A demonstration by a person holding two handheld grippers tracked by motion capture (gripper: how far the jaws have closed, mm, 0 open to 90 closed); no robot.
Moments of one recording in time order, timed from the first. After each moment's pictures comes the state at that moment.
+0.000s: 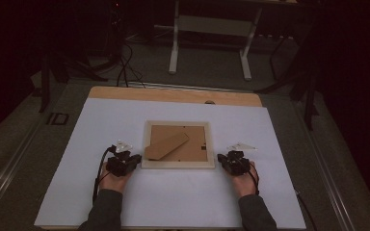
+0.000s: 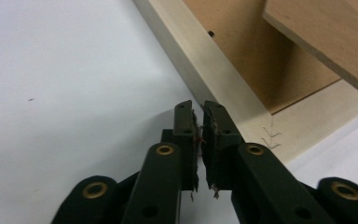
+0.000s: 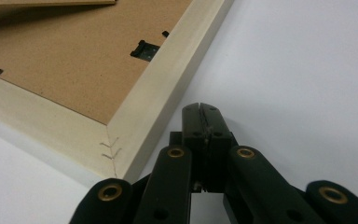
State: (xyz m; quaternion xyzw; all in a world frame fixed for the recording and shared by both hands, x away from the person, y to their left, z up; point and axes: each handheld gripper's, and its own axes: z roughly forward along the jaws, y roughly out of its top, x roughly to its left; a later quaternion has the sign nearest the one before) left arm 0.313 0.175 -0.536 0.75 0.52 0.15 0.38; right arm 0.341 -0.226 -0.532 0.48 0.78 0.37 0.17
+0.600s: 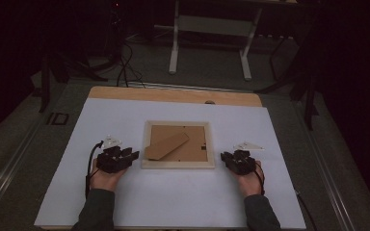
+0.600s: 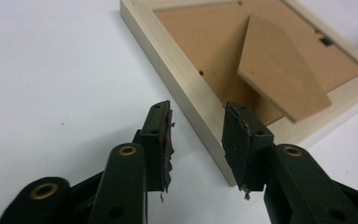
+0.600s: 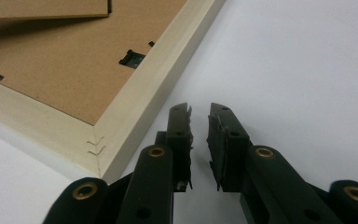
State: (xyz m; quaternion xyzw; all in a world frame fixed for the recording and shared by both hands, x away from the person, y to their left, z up) left arm 0.305 0.190 -0.507 0.74 0.49 0.15 0.44; right arm 0.341 -0.241 -0.526 0.48 0.77 0.38 0.18
